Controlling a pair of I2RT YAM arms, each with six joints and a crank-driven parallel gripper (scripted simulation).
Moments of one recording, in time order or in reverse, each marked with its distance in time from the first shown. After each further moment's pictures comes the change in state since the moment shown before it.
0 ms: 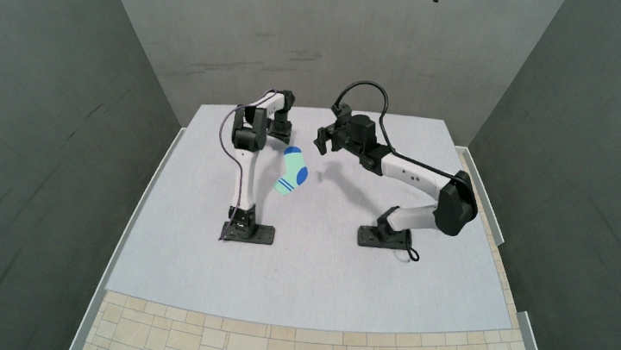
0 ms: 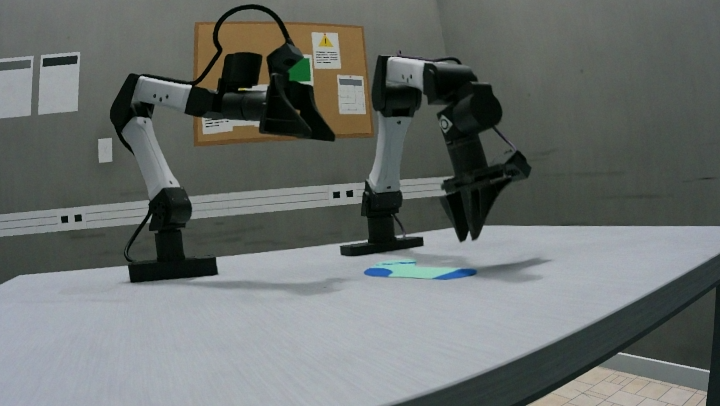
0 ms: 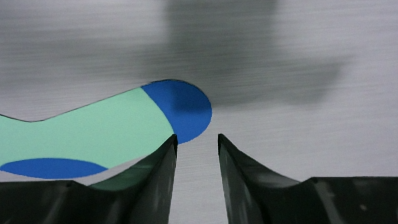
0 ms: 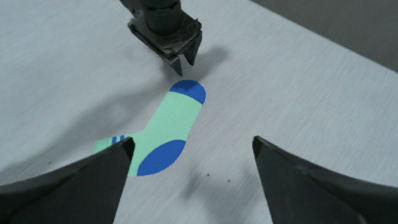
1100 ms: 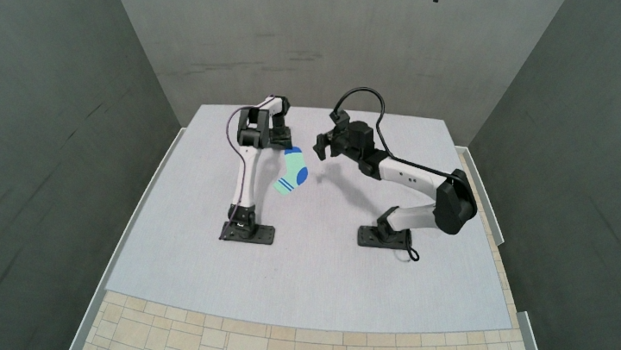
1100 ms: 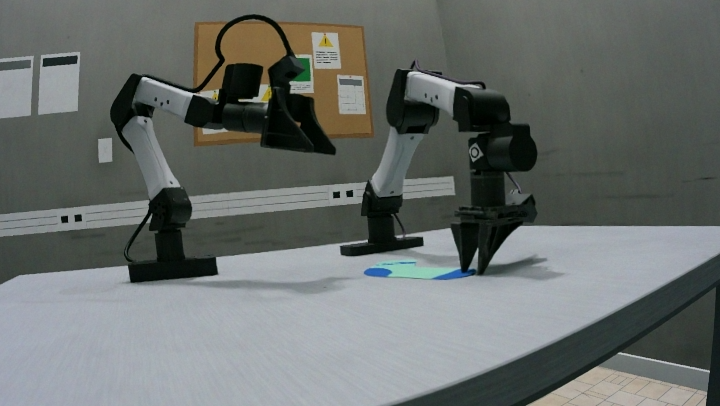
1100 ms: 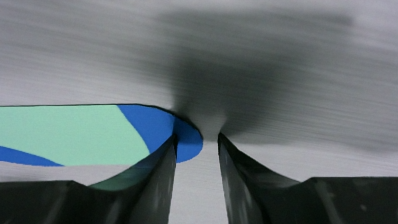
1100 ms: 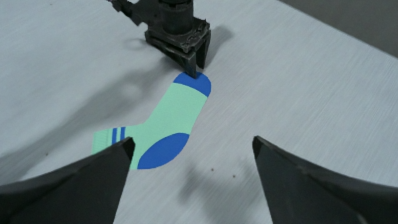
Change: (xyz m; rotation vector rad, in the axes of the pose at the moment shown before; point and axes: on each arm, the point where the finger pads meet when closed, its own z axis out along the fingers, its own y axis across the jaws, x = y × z) left arm 0.013 -0.008 0.048 -0.186 0.158 -0.206; right arm 0.023 0.005 0.003 -0.017 0.011 -0.003
